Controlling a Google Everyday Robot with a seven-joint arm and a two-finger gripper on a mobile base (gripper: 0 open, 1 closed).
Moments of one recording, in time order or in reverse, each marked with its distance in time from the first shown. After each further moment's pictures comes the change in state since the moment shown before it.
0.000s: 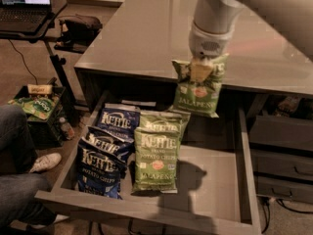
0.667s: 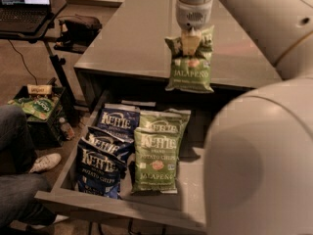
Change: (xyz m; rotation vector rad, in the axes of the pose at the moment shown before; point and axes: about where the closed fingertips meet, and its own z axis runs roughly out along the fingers) arm -0.024 -0.100 0.007 0.003 0.092 -0.092
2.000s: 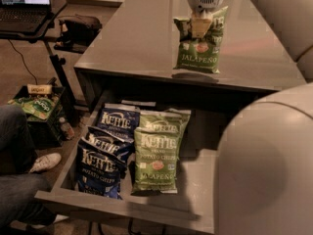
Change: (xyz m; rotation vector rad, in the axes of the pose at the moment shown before) arm 0.021 -0.018 -0.049 0.139 -0.010 0.035
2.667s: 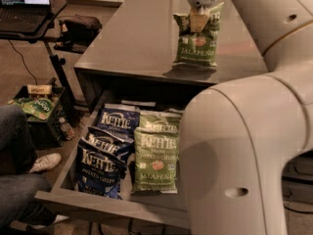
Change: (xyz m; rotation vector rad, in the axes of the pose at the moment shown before) arm -0.001 -0.044 0.021 0.015 -0.001 -0.015
